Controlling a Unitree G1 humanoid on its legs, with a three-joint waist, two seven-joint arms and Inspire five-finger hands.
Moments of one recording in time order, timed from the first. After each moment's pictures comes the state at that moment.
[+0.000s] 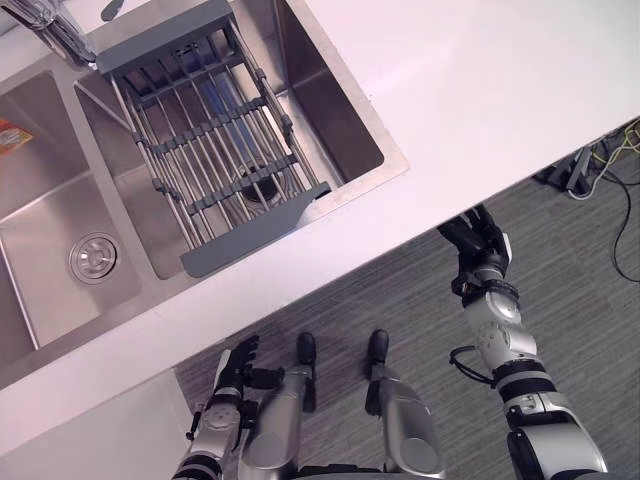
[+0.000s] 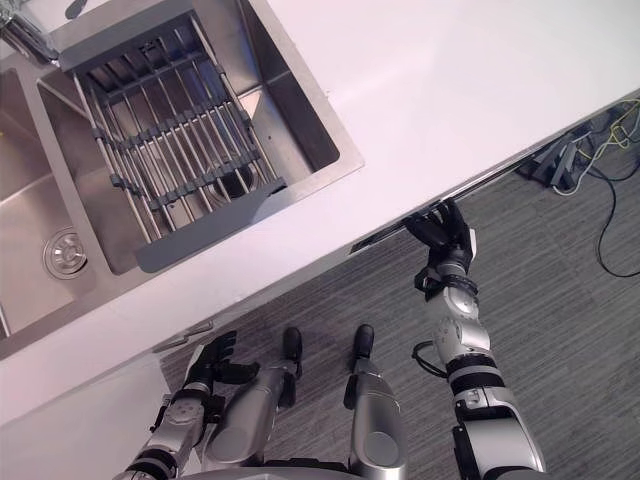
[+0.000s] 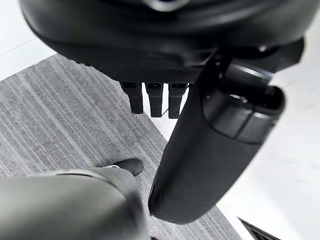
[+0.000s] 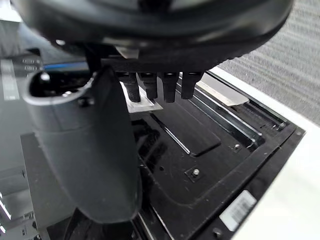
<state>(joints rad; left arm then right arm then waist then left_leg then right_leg) -0.07 0.15 -0.03 0.90 0.05 -0.16 0.12 -0.41 -0.37 0.04 0.54 0.72 -0.11 -0.21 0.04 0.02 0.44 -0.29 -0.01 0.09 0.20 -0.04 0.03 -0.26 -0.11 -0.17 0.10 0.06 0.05</state>
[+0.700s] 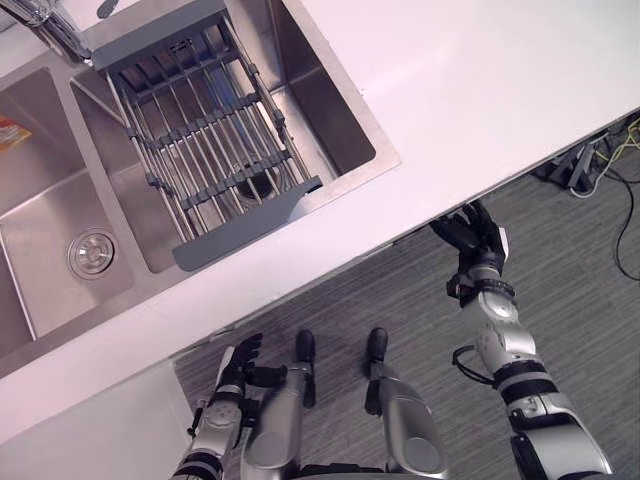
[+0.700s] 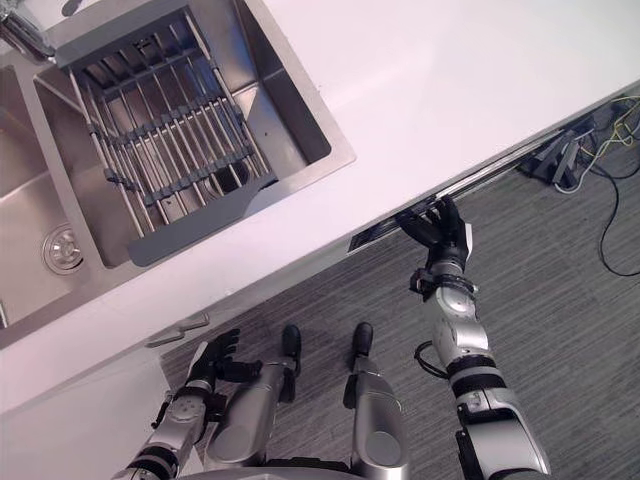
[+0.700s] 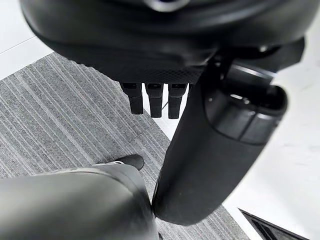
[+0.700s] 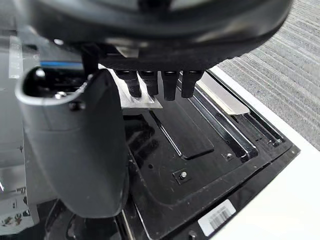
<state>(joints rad) -0.08 0.13 -0.03 0.91 0.08 -0.16 0.11 -0.32 -0.39 0.06 0.42 0.56 -0.10 -0.26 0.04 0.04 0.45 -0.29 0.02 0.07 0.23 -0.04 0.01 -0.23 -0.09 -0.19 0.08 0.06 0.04</state>
